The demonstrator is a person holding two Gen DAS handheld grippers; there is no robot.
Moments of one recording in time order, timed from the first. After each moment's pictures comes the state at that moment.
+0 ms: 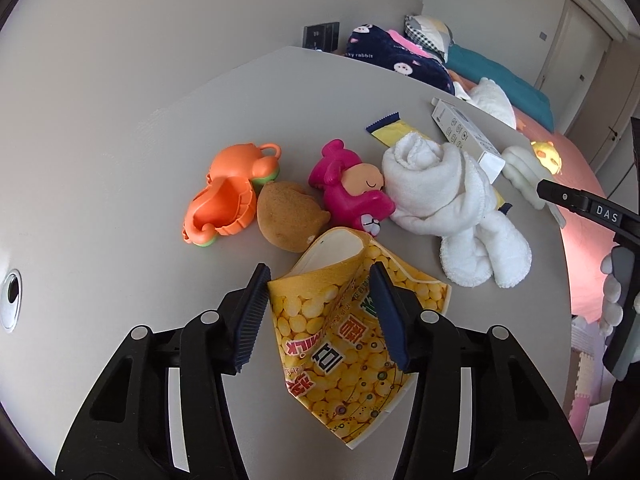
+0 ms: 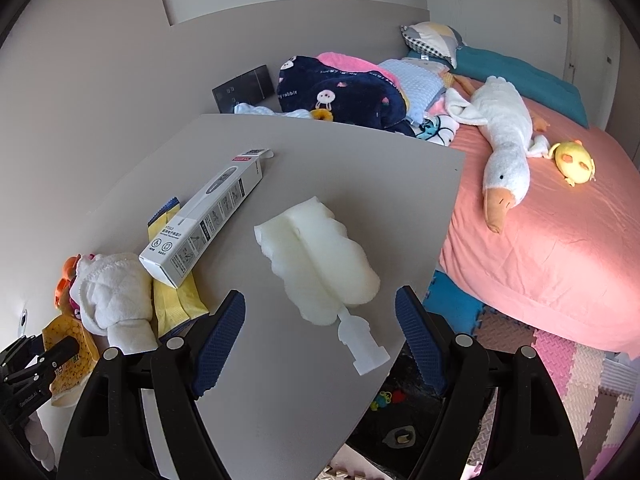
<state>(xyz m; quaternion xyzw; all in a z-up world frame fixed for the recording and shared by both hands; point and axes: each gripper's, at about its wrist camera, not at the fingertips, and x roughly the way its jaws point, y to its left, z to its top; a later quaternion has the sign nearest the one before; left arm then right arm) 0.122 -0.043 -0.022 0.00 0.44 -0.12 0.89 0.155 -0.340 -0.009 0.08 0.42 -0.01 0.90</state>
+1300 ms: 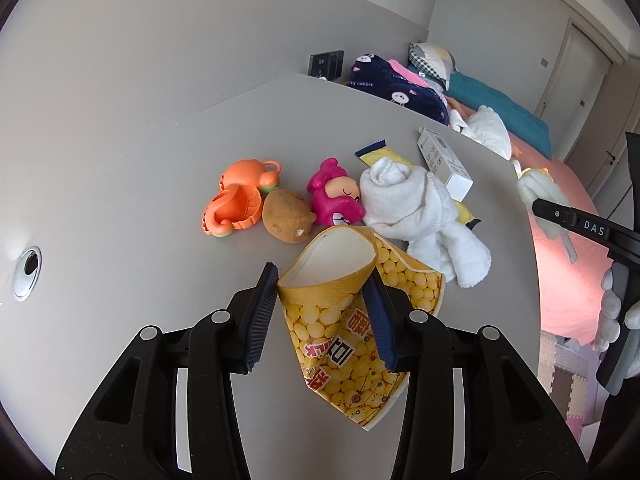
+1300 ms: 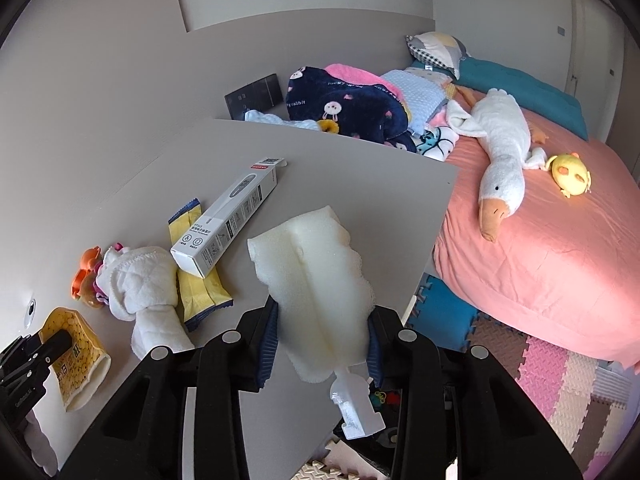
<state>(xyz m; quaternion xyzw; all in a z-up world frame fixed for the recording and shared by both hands) 0.084 -0.043 0.007 -0.03 0.41 -0.11 0.91 0.123 -0.337 0.023 0.07 0.41 -0.01 0.91</state>
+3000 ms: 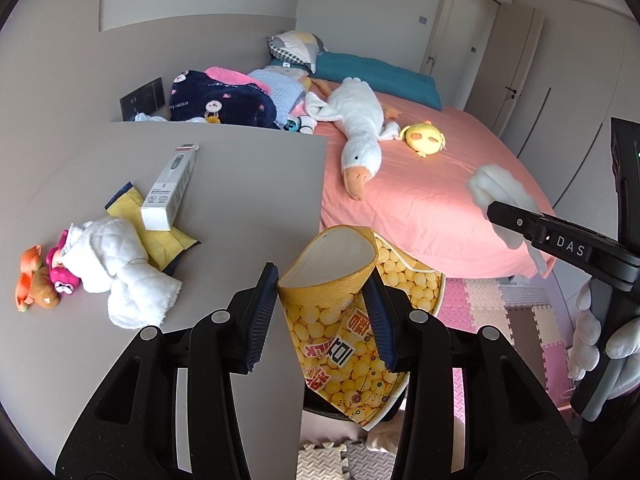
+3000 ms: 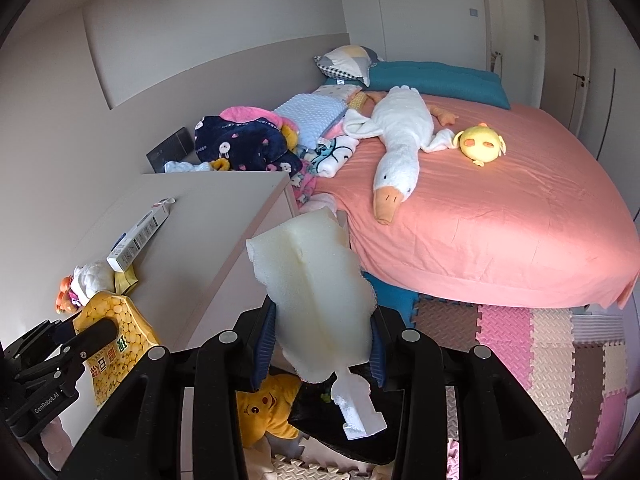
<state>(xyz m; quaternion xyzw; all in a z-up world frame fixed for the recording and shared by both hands) 0.058 -0.258 0.035 0.04 0.38 -0.31 0.87 -0.001 -0.479 0.053 0.13 0.37 -0.13 0.91</state>
